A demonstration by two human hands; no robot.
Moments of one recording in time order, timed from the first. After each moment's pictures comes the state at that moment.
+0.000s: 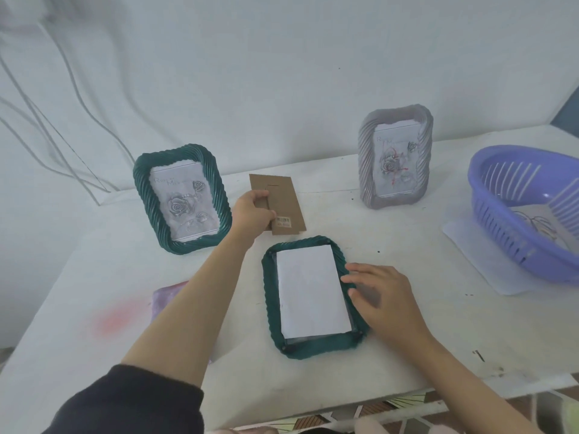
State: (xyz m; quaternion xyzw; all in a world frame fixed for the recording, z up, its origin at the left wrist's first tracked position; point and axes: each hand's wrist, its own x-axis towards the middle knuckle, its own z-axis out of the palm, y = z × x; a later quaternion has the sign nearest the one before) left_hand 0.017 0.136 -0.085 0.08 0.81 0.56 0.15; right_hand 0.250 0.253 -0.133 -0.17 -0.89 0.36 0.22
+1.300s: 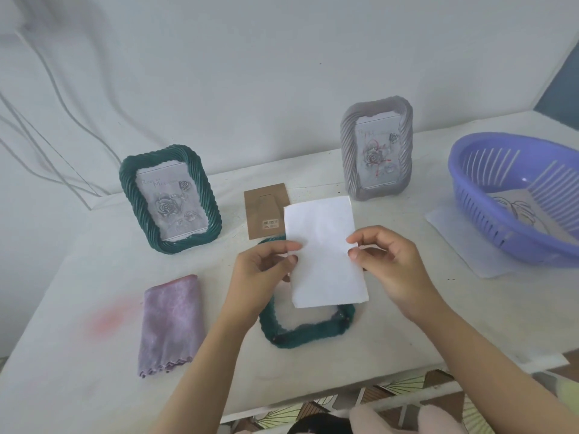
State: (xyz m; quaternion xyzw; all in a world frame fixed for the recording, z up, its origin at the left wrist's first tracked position) left_hand 0.153 0.096 -0.076 0.19 0.71 0.64 0.19; right_hand 0.261 0.267 -0.074 -0.16 -0.69 0.67 0.22
